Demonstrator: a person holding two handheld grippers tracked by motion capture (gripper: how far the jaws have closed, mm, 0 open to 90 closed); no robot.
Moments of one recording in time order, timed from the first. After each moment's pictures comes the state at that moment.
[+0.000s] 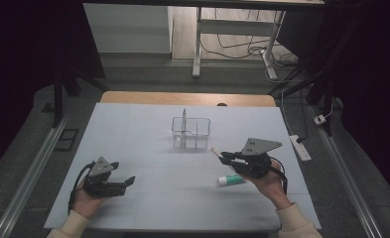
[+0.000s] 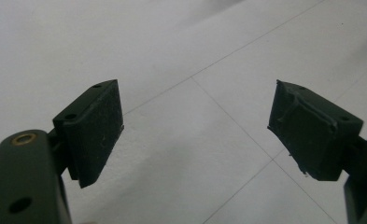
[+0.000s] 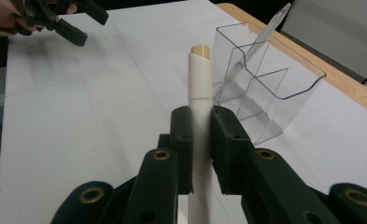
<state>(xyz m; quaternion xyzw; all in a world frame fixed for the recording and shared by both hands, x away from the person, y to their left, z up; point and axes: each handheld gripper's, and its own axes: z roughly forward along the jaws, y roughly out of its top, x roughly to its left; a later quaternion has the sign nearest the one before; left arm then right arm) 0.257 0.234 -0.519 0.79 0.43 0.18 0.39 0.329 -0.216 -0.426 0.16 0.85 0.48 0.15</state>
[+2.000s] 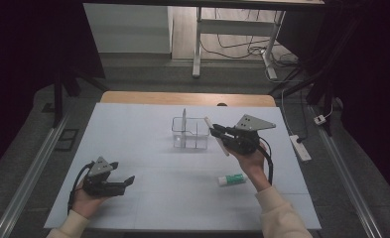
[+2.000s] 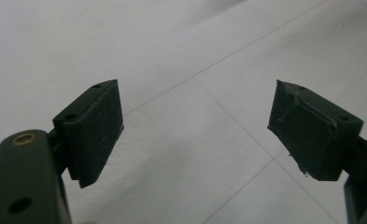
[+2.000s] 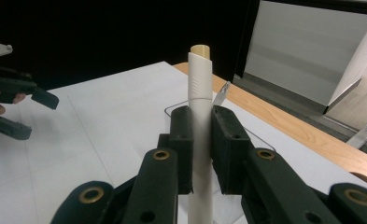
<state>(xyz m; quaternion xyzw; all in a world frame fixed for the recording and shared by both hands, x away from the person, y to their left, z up) 0.256 0.235 -0.519 0.79 0.43 0.18 0.39 0.374 -0.184 -0.406 0.22 0.78 0.56 0.19</state>
